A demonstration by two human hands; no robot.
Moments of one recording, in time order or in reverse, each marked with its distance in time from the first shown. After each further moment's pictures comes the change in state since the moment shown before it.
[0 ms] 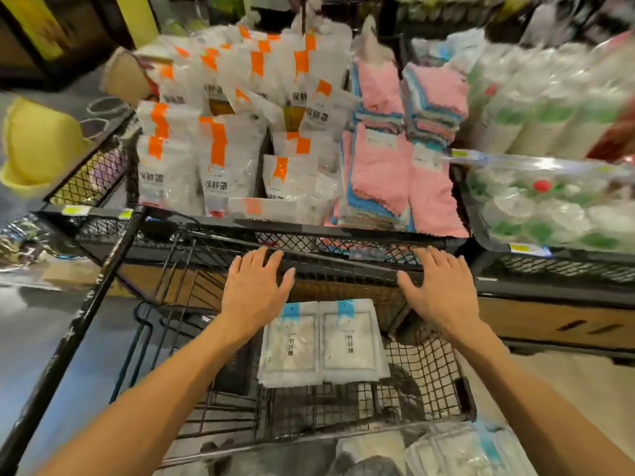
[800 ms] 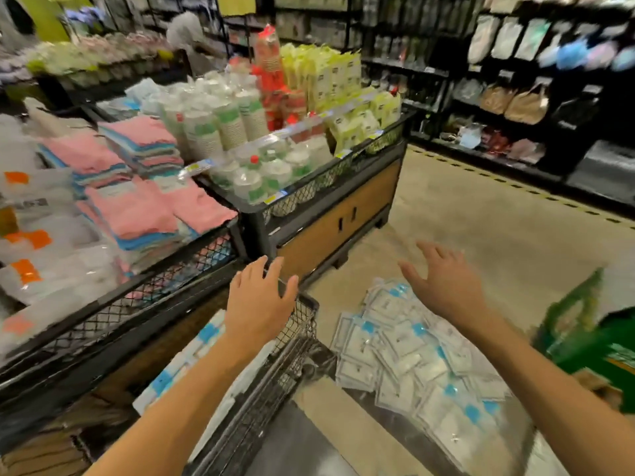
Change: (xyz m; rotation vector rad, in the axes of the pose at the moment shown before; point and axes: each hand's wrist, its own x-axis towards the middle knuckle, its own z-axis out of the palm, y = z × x) left_hand -0.159 0.200 -0.035 -0.182 -0.086 0.872; right_hand -0.388 0.096 -0.121 0.048 0.192 0.884
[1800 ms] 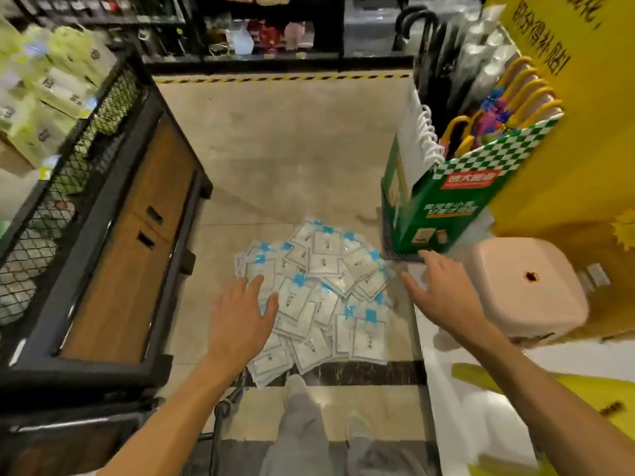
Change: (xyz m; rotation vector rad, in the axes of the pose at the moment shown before) left_hand 0.135 0.305 0.227 0.014 -0.475 0.518; right_hand -0.051 0.348 0.035 0.023 -0.021 0.757
